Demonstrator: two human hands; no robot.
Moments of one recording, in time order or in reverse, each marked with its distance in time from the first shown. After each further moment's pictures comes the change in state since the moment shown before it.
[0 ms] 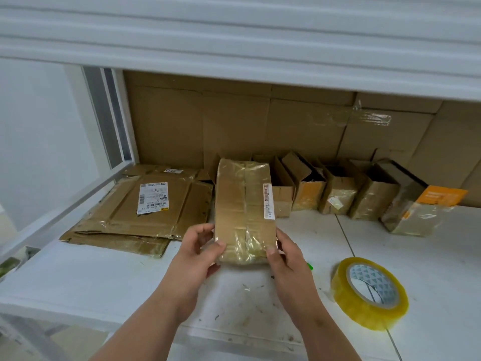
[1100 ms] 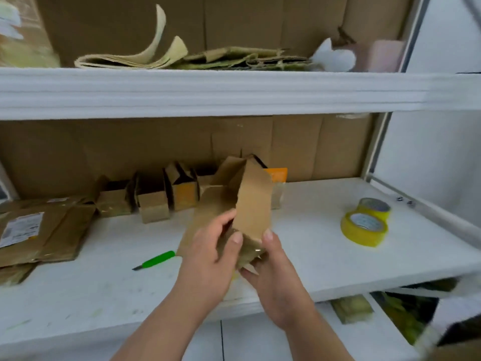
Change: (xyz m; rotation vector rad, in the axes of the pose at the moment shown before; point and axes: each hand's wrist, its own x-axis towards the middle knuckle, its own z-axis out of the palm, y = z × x) left_hand -0.146 0.014 0.278 0.604 -0.226 0.577; right_hand -0.113 0.030 -0.251 0.761 -0.015 0.086
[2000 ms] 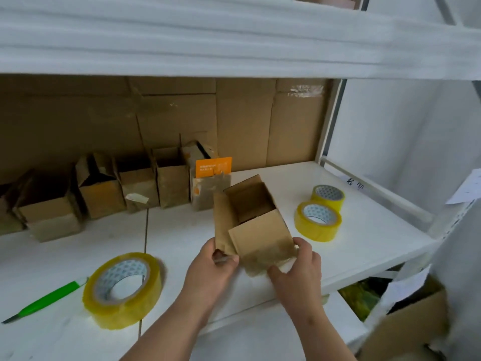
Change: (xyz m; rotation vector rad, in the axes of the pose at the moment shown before) left_hand 0.067 -0.038 0.163 -0.227 -0.269 -0.536; right_hand 0.032 0.008 -0.176 -0.998 0.809 0.083
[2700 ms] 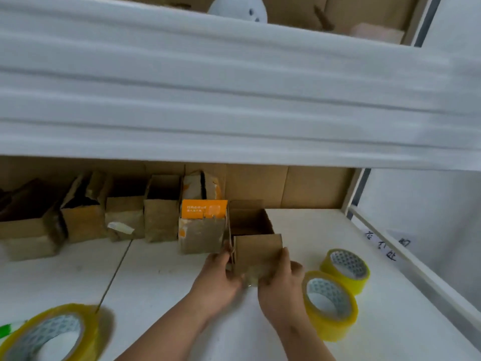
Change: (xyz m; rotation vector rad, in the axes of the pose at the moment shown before) left_hand 0.120 0.055 0.062 0.282 0.009 0.094; right_hand 0.153 -0.027 0.010 -0.162 -0.307 -0.207
